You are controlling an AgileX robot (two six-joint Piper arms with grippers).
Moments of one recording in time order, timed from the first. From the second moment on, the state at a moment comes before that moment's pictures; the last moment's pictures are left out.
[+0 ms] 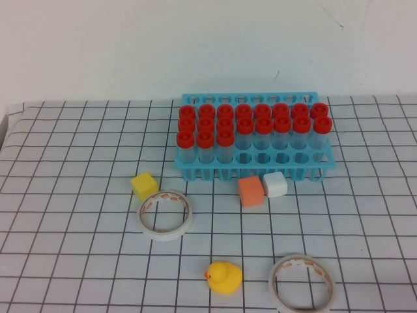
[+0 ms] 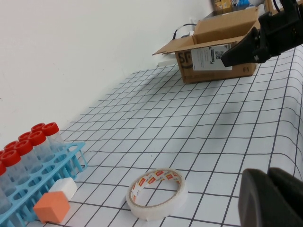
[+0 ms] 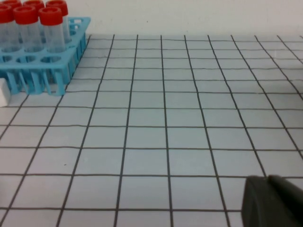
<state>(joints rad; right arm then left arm) -0.04 -0.01 0.03 0.00 0.32 -0.01 -0.57 -0.01 -0.06 1.77 -0.58 -1.58</state>
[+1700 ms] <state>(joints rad) -0.06 -0.01 0.02 0.00 0.38 0.06 -0.57 -0.01 -0.06 1.77 -0.57 -1.58</state>
